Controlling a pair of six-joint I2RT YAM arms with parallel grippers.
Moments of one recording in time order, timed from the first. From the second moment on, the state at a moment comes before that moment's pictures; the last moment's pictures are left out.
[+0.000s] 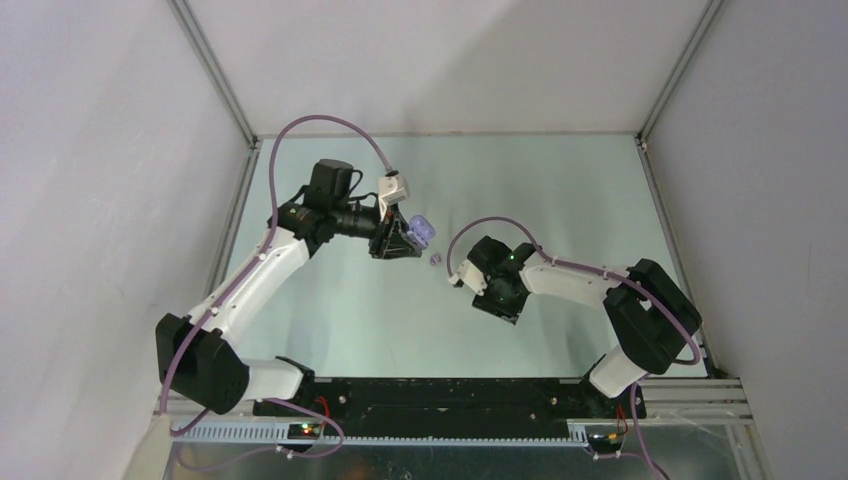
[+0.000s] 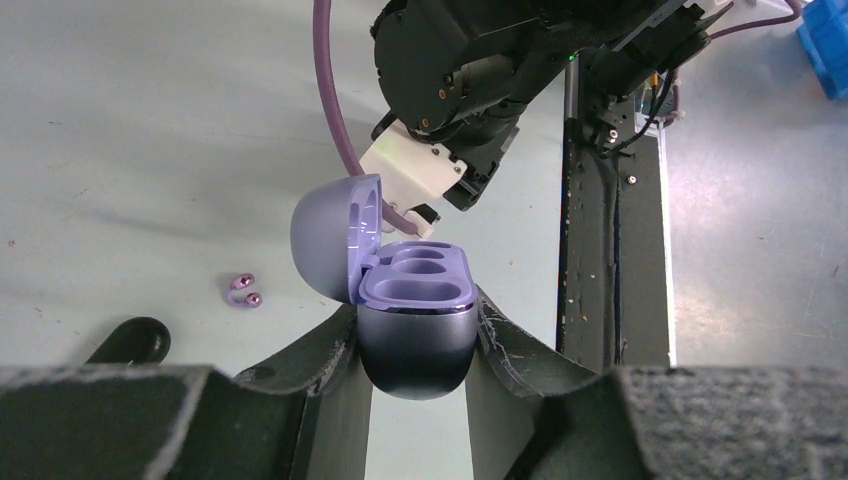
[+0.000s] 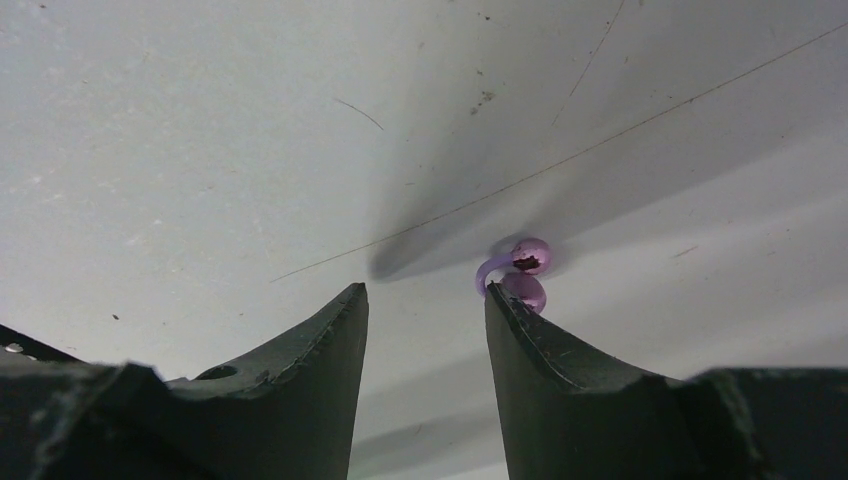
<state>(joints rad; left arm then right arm) -0.41 1.31 1.16 -0.56 1.00 0.37 0.78 1.58 0.92 -0.73 0.06 -0.39</state>
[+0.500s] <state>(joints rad) -0.41 1.31 1.16 -0.56 1.00 0.36 0.75 1.58 0.90 -0.70 0.11 -0.39</state>
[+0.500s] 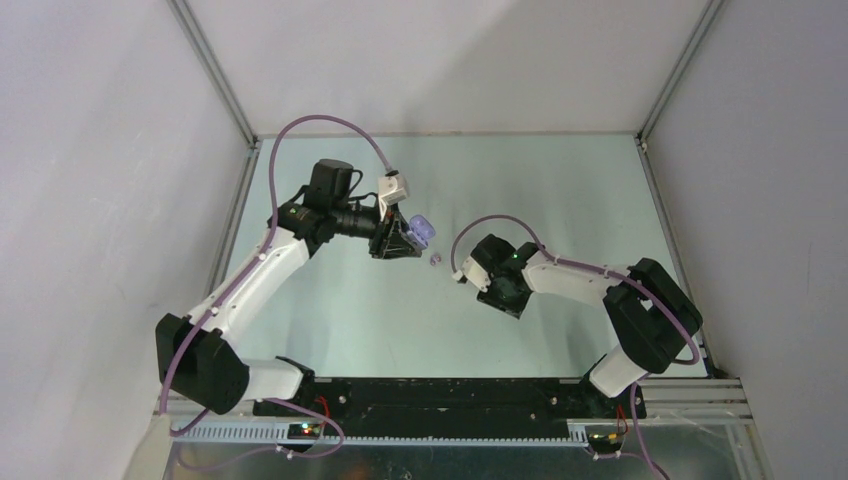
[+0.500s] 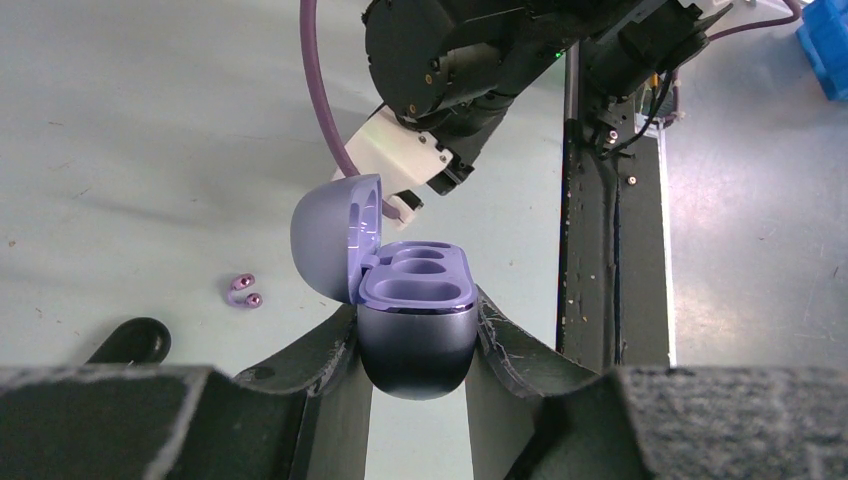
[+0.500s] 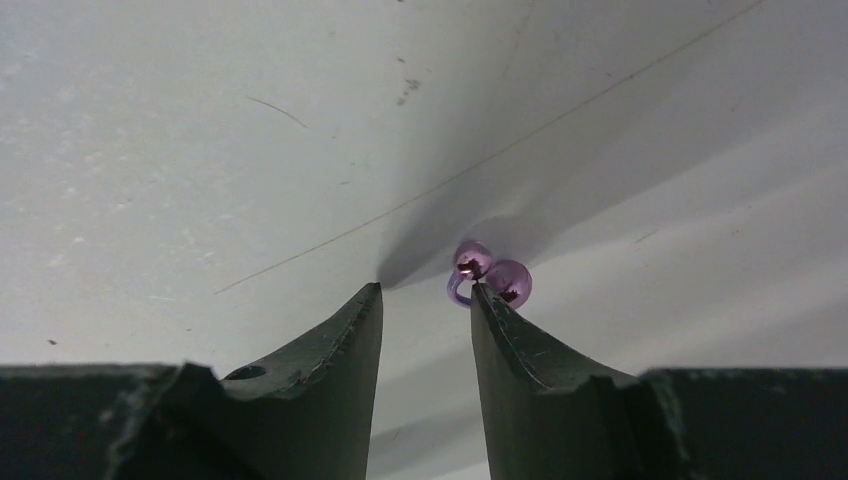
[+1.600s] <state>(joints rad) -0.41 1.31 1.16 -0.55 1.00 0.35 0.66 1.56 0.88 -0.60 0.11 -0.47</state>
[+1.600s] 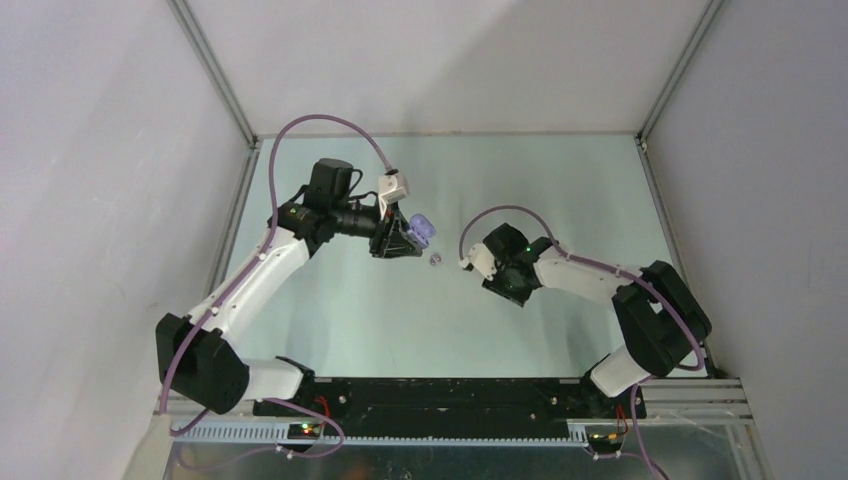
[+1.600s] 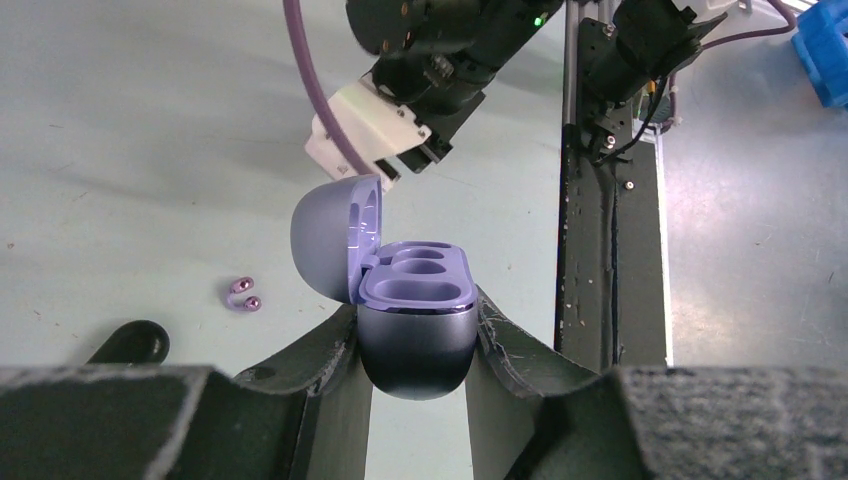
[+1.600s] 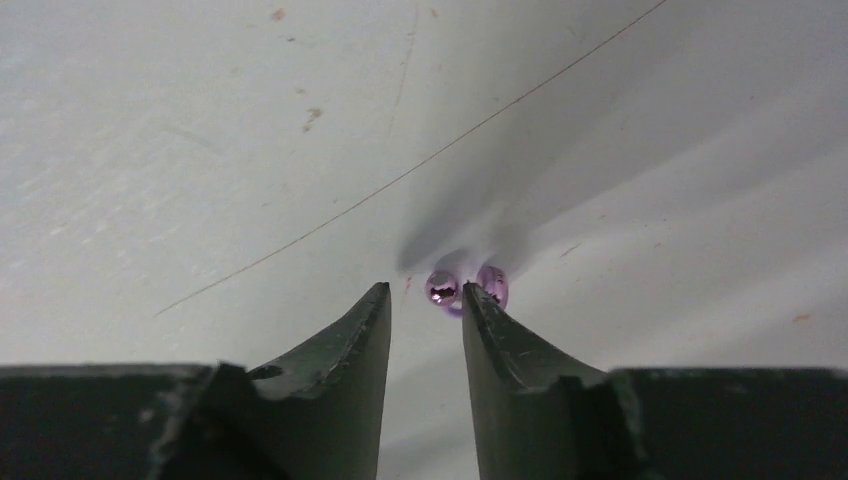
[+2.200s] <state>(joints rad) -0.41 1.31 1.16 -0.55 1.00 0.35 0.39 1.00 0.65 -0.58 -0.24 -1.05</state>
